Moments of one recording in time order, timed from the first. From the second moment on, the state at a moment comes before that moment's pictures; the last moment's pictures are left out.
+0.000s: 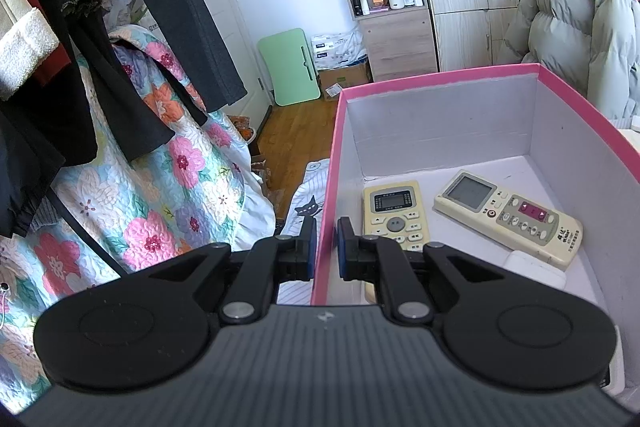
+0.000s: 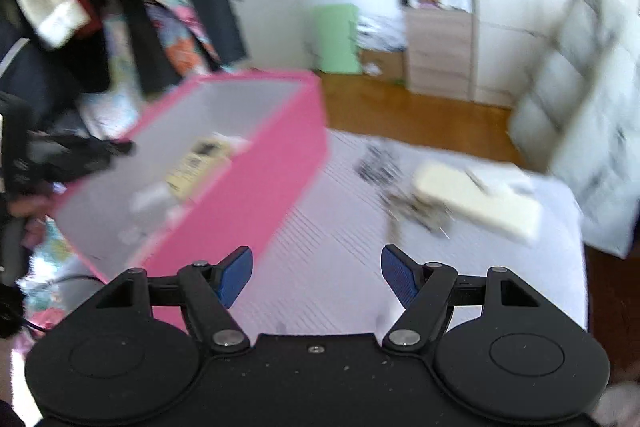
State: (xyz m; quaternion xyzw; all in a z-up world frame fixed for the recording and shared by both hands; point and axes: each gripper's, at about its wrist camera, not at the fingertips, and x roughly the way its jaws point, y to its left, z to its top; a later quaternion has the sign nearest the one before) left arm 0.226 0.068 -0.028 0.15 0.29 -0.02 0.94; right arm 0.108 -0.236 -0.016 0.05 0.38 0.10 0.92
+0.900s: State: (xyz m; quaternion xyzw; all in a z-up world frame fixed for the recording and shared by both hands) left arm 0.226 0.060 -0.023 0.18 0.30 -0.01 0.94; right arm 0.123 -0.258 -0.071 0.07 0.44 0.01 0.90
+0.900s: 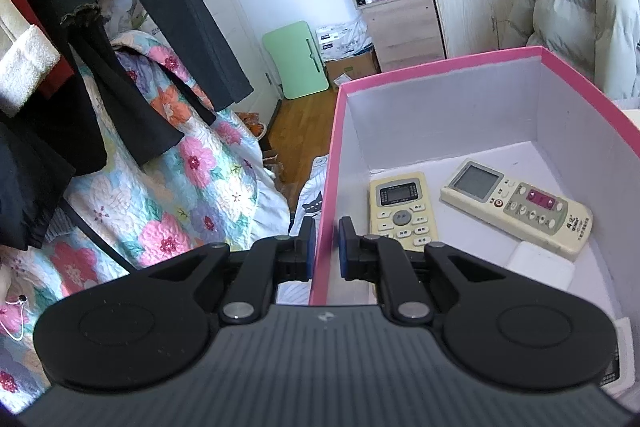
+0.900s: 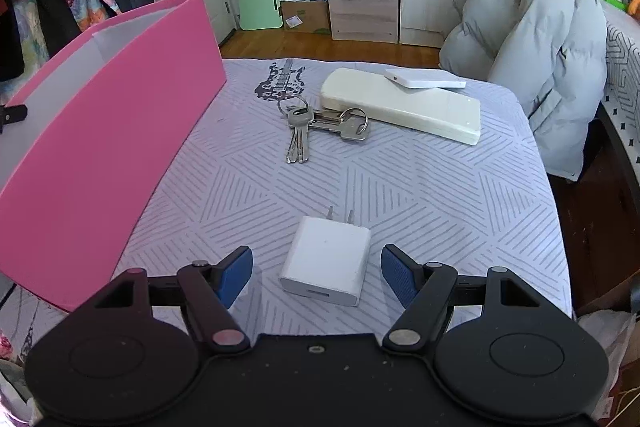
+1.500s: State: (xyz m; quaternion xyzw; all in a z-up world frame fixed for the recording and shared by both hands) left arm 0.223 0.055 -0.016 0.17 0.29 0.00 0.94; right arm 0.119 -0.248 -0.020 0.08 0.36 0.06 0.93
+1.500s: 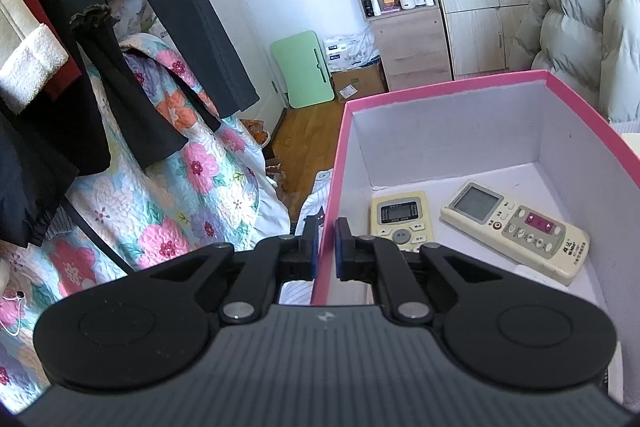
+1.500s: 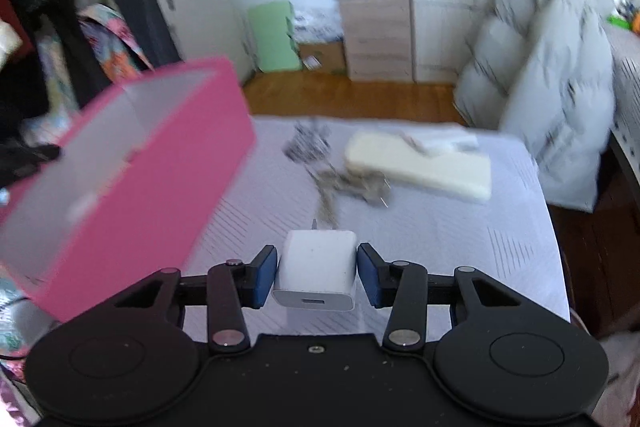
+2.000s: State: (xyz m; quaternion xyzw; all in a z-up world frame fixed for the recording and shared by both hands) left arm 0.223 0.052 -0.018 0.18 0.28 0.00 0.94; right arm 0.167 -0.138 0.031 -0.07 0.33 0.26 0.90
